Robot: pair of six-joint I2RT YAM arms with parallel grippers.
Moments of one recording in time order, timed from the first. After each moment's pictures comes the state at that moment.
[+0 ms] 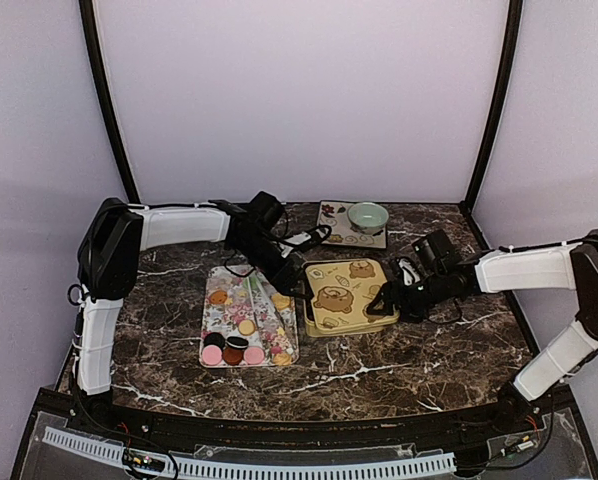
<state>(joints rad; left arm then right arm) -0.67 2.18 1.72 -0.67 0.62 0.23 0.54 1.50 0.75 -0.26 -0.44 0.57</state>
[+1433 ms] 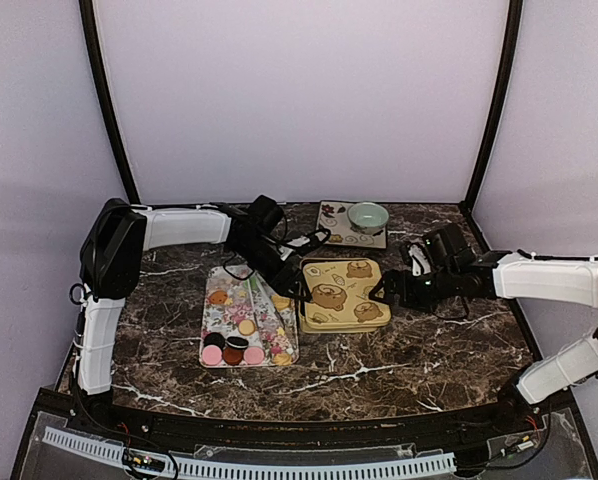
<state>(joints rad) -0.67 2.20 1.71 -0.68 0.67 0.21 0.56 1.35 0.74 -0.25 -0.28 0.57</state>
